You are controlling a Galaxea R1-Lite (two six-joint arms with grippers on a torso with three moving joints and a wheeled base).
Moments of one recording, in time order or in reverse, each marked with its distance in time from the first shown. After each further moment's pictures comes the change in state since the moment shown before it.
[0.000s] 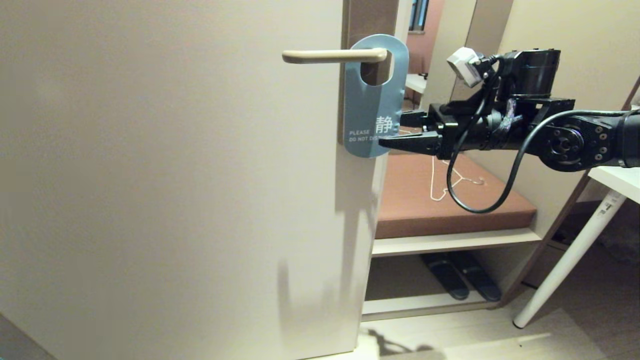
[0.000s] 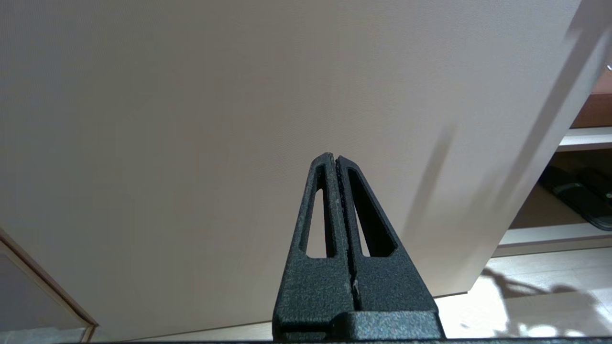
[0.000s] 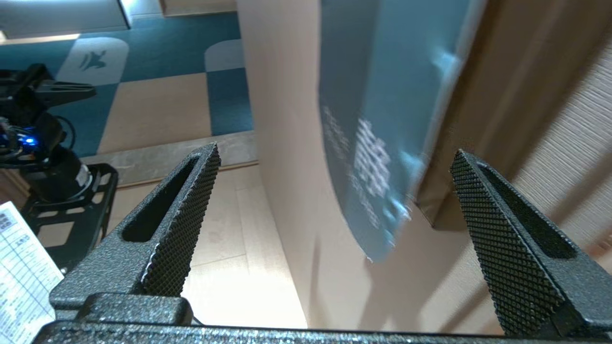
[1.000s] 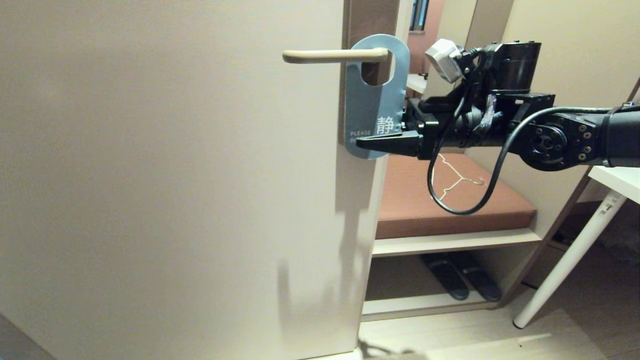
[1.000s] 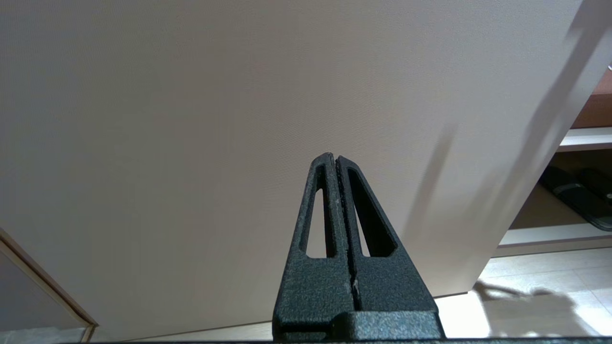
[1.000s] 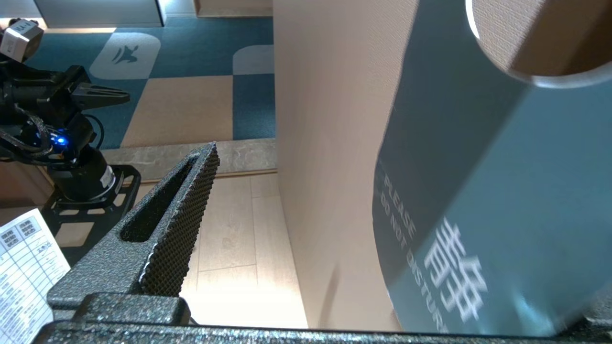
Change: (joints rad) left arm 0.000 0.000 0.000 0.000 0.000 0.000; right arm 0.083 0.018 -0.053 -0.006 0.007 -0.001
